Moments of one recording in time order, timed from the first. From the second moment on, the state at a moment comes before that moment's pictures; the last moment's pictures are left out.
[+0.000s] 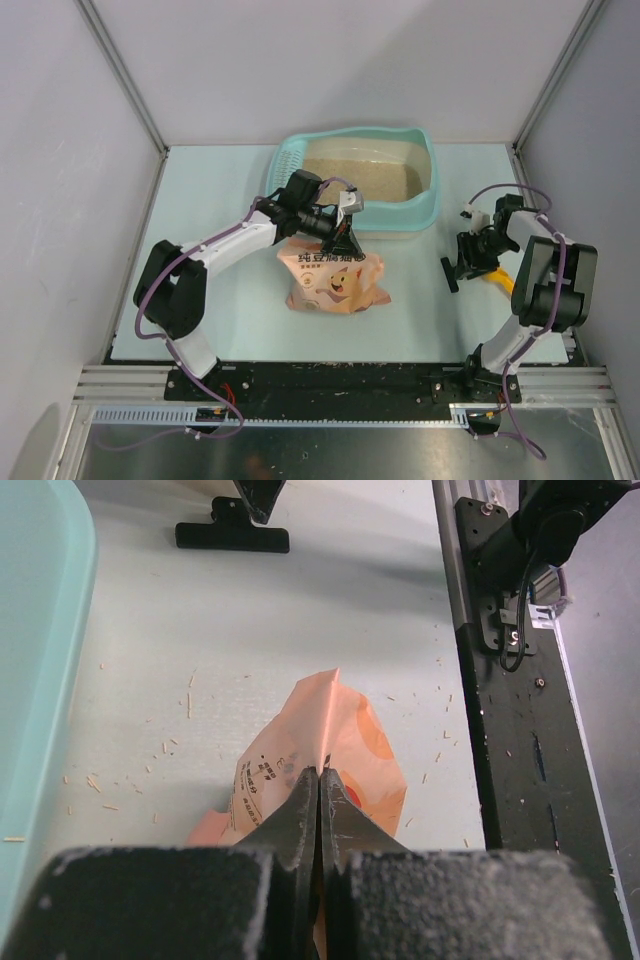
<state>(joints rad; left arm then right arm) -0.62 1.72 1.28 -0.29 0.99 0.33 -0.23 1.70 1.07 -0.82 -0.37 -0.37</state>
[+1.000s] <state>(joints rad) -0.62 1.72 1.28 -0.29 0.97 0.33 -0.26 1.58 1.14 -0.99 -0.58 -0.56</state>
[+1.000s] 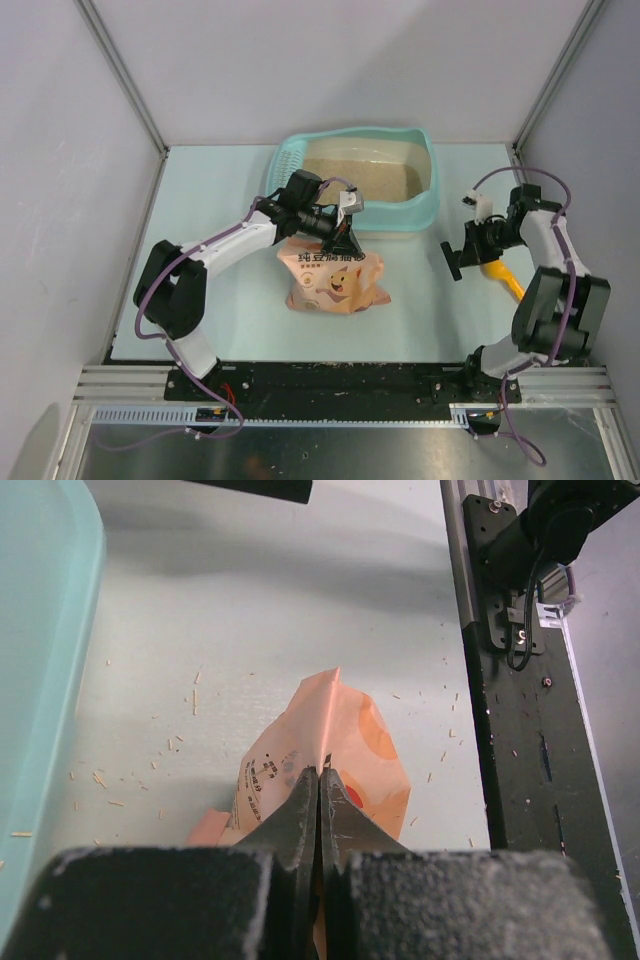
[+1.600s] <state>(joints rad) -0.63 1.72 1.28 -0.30 0.97 0.34 0.33 1.22 1.14 -1.05 -0.66 -0.68</state>
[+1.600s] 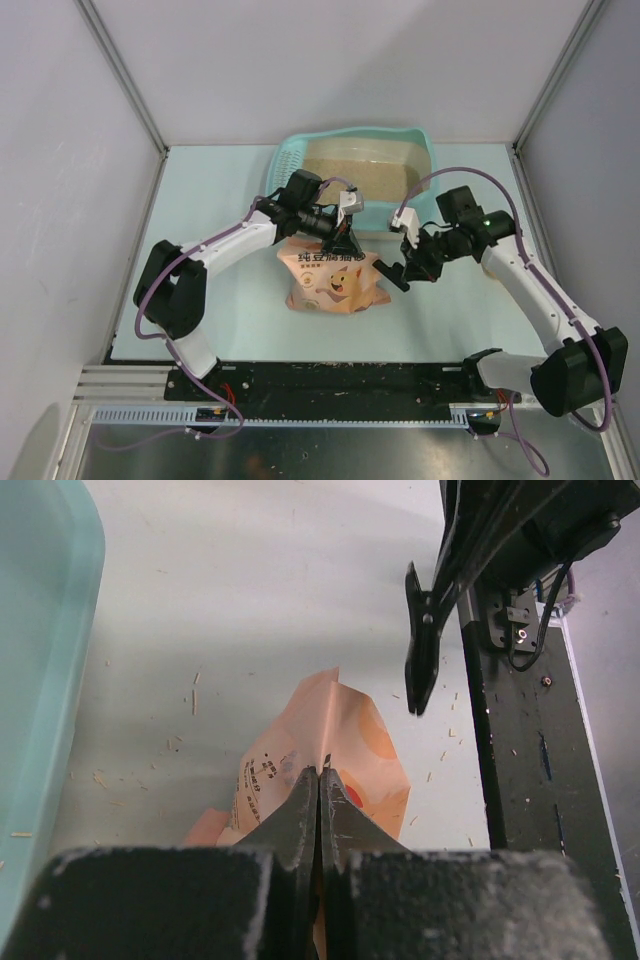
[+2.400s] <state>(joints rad) -0.59 1.77 1.32 -0.31 1.07 0.35 0.40 1.37 1.18 -0.84 -0.59 -0.39</state>
